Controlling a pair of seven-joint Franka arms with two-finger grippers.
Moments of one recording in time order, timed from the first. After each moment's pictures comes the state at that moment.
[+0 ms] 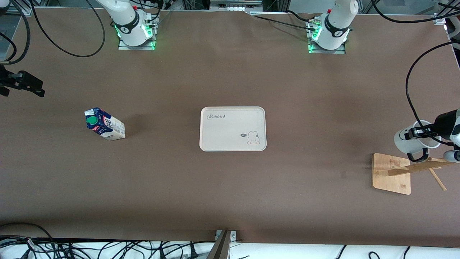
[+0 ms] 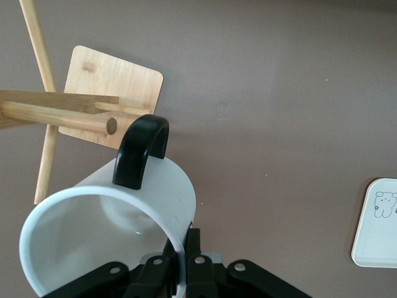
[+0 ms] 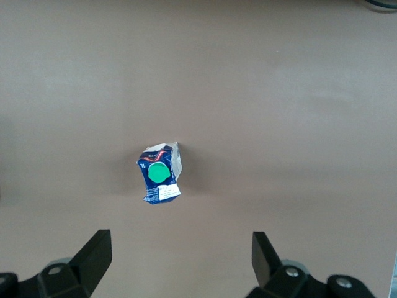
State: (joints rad) left arm 0.30 0.42 -0.21 -1.31 -0.01 1.63 -0.02; right arm 0.01 0.07 -0.07 -1.52 -0.08 1.59 -0.08
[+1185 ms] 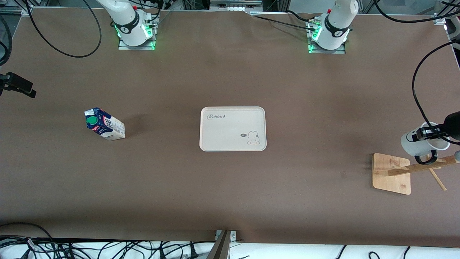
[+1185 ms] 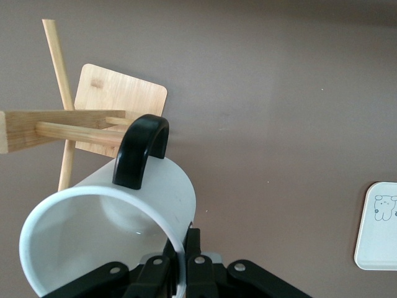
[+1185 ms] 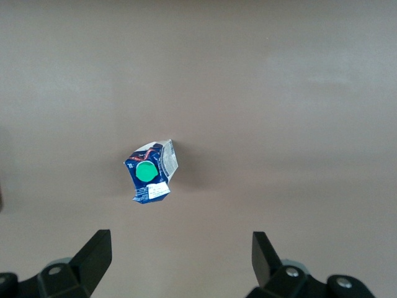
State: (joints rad) left arm 0.31 0.42 -0.21 -1.28 -0.01 1.63 0.01; right arm -0.04 0.08 -0.09 -1.51 -0.05 1.58 -0.08
